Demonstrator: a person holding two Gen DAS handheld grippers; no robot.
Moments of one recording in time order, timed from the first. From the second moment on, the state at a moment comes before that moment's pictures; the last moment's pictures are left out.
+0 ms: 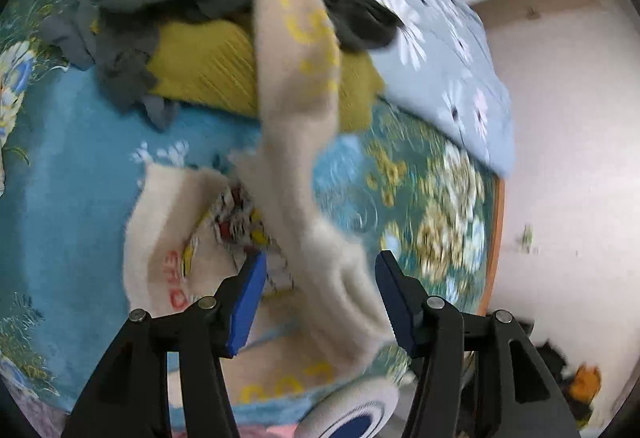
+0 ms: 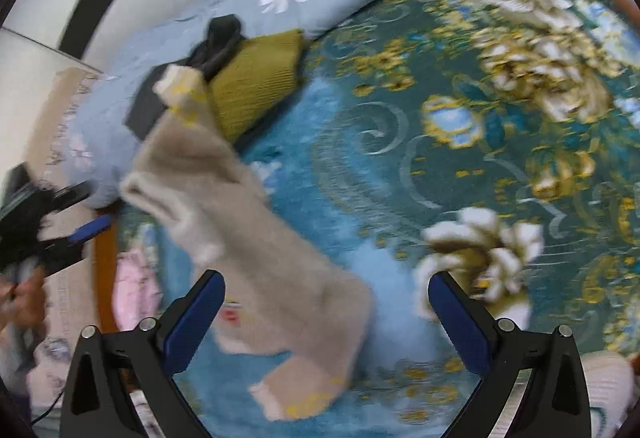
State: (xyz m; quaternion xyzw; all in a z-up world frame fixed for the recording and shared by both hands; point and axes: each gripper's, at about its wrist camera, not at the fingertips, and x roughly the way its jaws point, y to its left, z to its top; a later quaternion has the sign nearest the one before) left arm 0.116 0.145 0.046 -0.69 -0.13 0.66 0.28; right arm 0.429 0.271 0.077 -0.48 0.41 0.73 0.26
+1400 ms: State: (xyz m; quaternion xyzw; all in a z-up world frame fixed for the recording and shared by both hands) left arm 0.041 0.130 0.073 -0.63 -0.13 0.74 0.20; right arm 0.329 0.298 0.115 -0.52 0.31 0.73 0.30
